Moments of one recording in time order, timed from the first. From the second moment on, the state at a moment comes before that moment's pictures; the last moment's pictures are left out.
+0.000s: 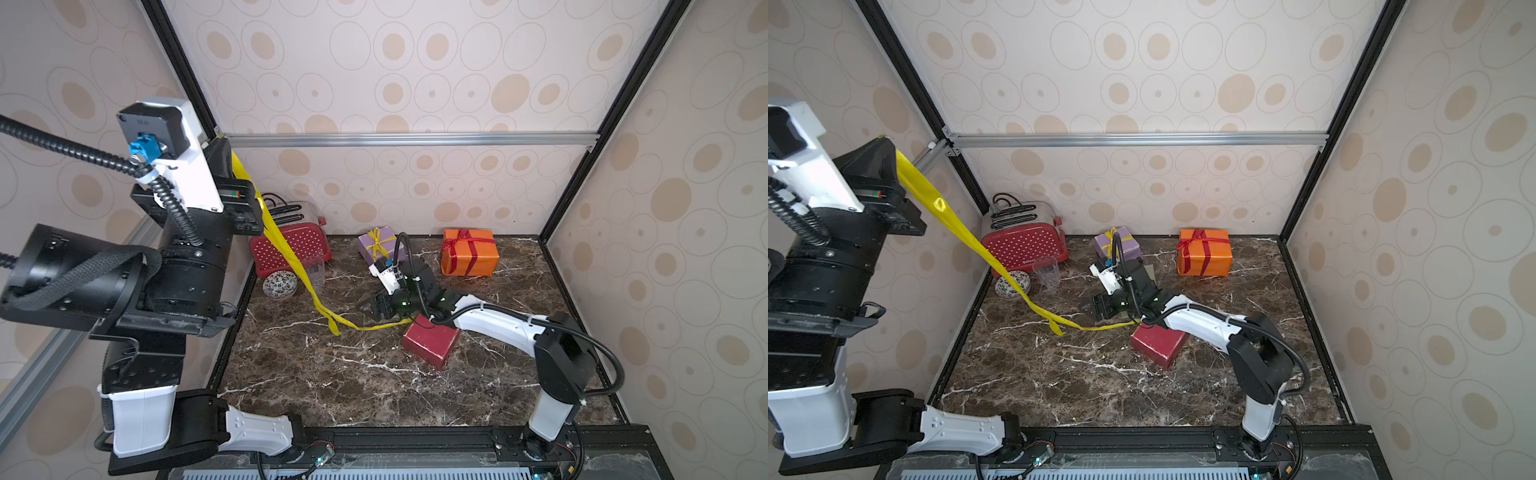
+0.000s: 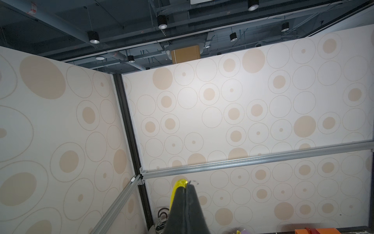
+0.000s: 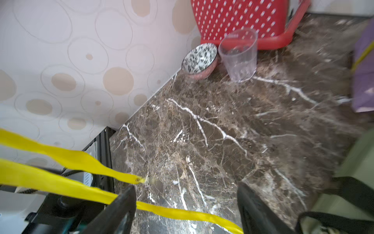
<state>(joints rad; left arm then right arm) -1.21 1.24 2.30 -0.31 -1.11 0.85 0.81 1.83 1.33 -0.02 -0.48 0.31</state>
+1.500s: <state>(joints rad) -1.21 1.24 2.30 -0.31 -1.11 0.83 0.78 1.87 1.20 -0.06 -0.37 0.19</state>
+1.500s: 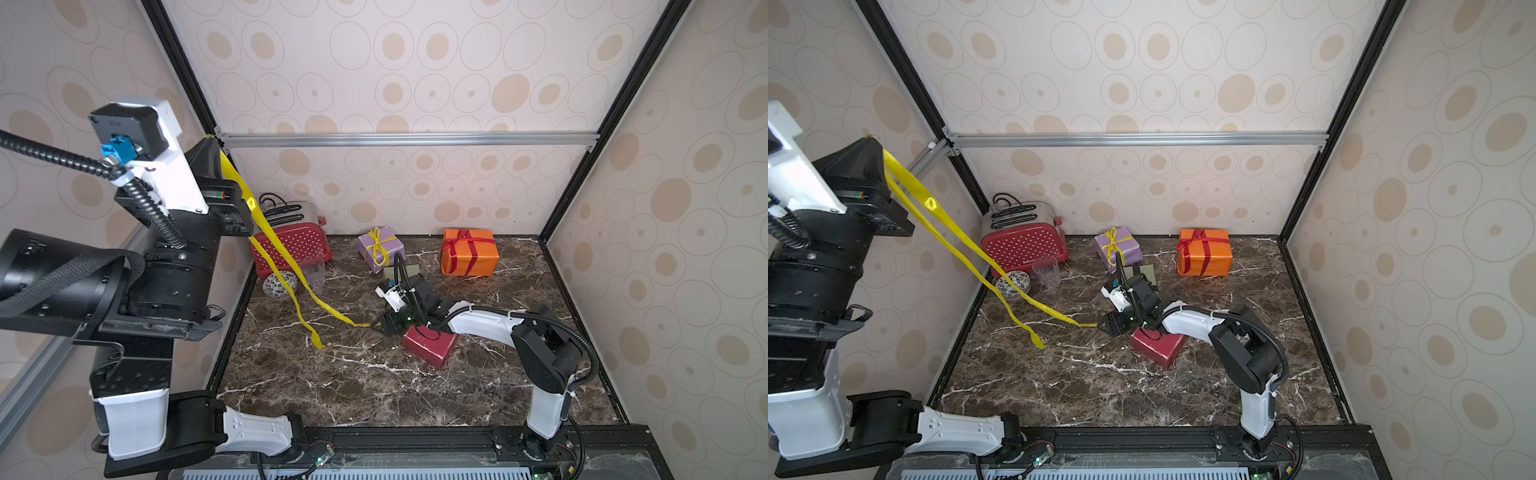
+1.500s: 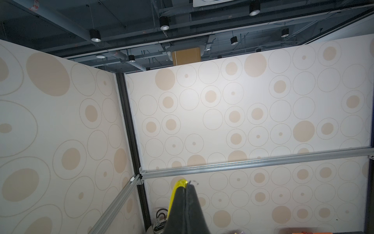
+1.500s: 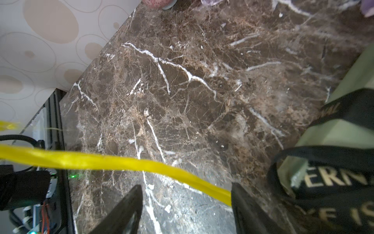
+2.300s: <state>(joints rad) -1.21 1.22 2.29 -0.30 -1.10 0.83 0.77 1.89 1.24 -0.18 -0.42 0.04</state>
